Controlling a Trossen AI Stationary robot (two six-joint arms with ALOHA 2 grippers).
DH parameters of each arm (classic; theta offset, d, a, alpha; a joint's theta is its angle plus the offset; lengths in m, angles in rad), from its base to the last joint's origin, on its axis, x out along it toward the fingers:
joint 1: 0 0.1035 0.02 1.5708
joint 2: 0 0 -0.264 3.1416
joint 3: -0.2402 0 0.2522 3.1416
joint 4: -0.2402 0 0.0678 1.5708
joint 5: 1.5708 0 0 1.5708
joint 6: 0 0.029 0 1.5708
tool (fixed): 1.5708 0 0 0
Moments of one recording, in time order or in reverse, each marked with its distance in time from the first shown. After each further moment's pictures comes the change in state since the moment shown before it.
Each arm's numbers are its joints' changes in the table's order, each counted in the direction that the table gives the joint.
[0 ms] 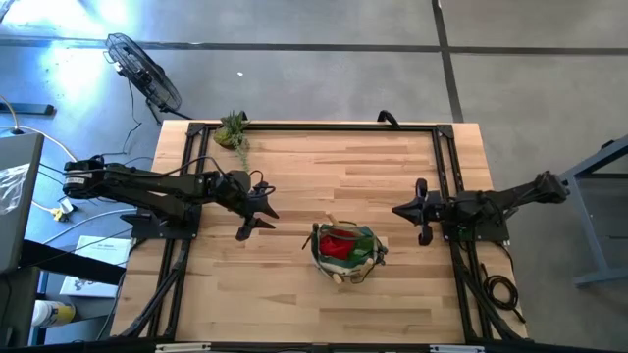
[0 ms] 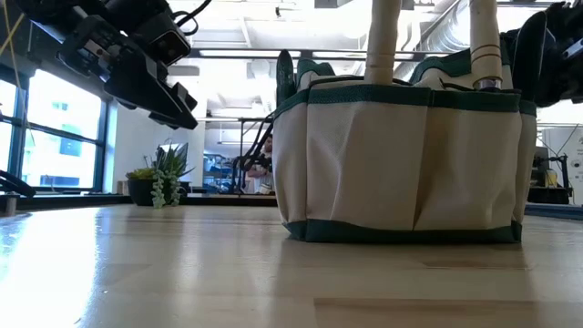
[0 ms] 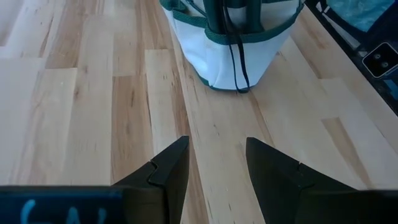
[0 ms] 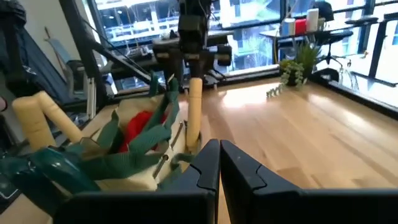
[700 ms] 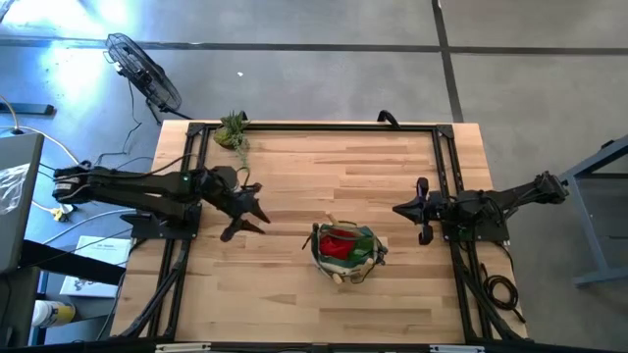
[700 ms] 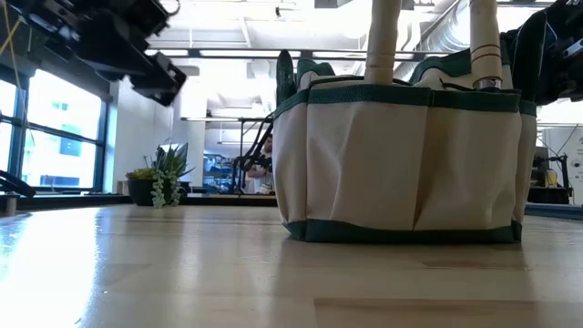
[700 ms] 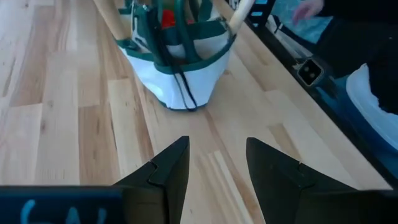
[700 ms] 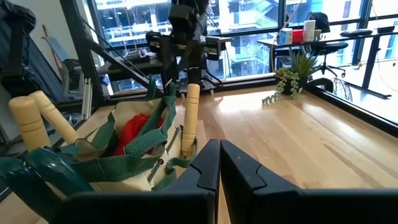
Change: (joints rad) left arm 0.002 0.166 -0.001 -0.091 0.148 0.032; right arm 0.000 0.022 -0.002 -0.009 0.013 -0.051
